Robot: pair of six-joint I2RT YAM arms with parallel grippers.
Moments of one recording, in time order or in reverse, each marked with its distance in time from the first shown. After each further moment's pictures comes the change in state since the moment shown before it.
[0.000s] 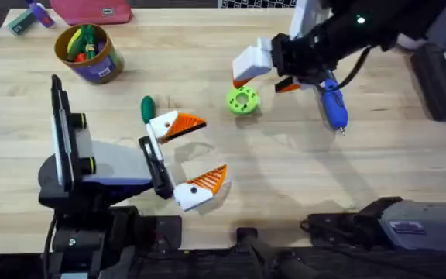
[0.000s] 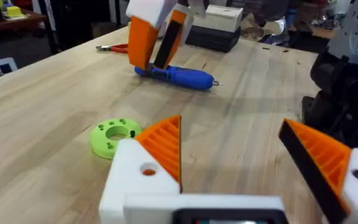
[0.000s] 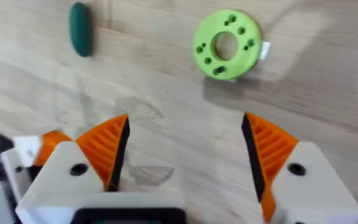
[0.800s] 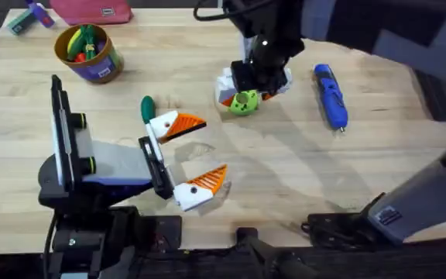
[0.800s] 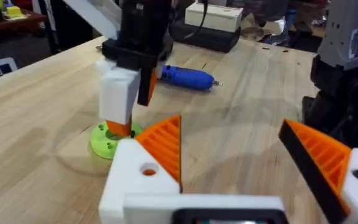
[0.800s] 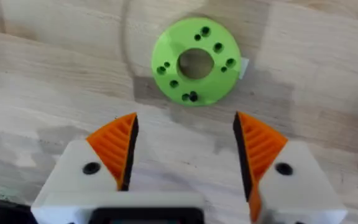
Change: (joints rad) left arm 0.000 0.000 0.000 0.000 0.000 0.000; right arm 0.162 0.371 0.201 -0.097 0.312 0.036
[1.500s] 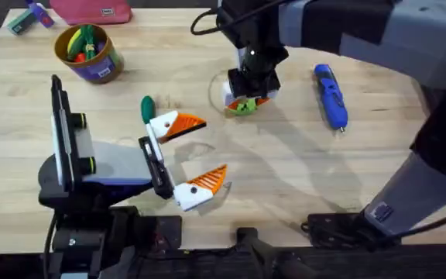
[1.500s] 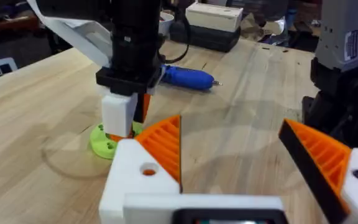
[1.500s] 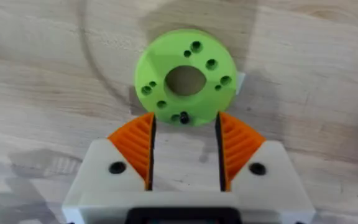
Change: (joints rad) left arm 0.000 0.000 0.000 0.000 0.000 0.000; right arm 0.002 0.106 0.015 0.023 0.036 0.004
